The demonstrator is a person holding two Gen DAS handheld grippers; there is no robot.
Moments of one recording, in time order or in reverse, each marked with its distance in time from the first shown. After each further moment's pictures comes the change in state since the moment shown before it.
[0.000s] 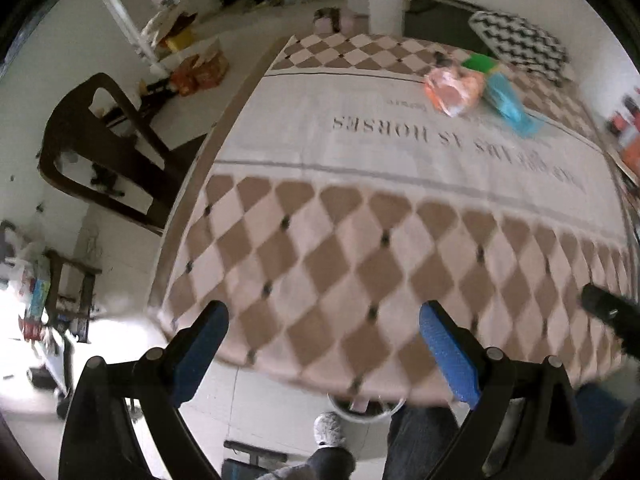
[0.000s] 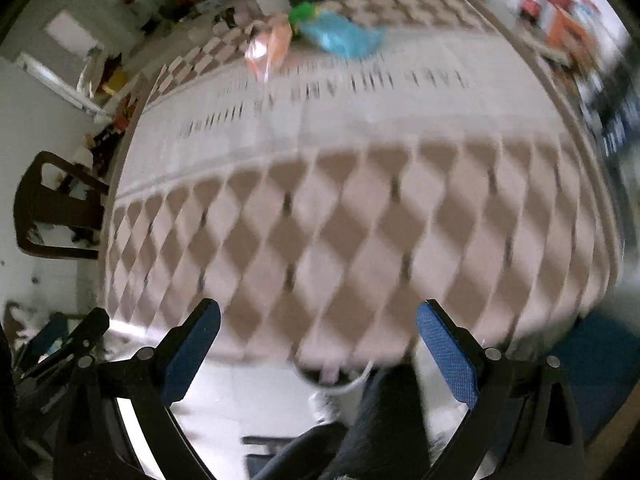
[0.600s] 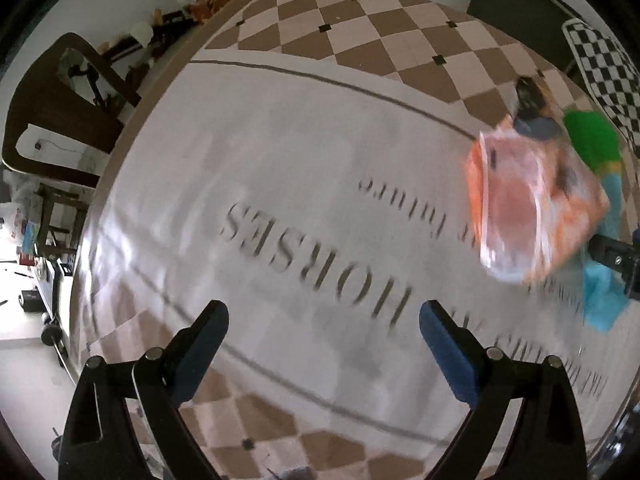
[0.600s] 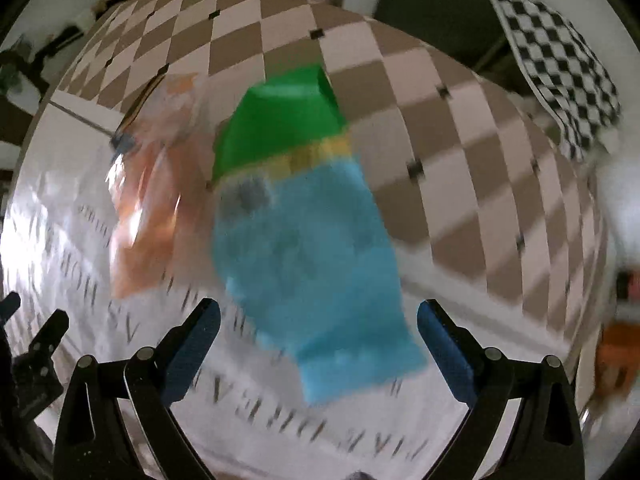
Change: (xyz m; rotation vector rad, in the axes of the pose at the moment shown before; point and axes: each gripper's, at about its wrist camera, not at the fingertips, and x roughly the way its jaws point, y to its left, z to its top) left arm 0.153 -0.069 0.188 -0.225 0.233 0.064; right arm 0.198 0.029 0.372 -0.542 0.229 -0.157
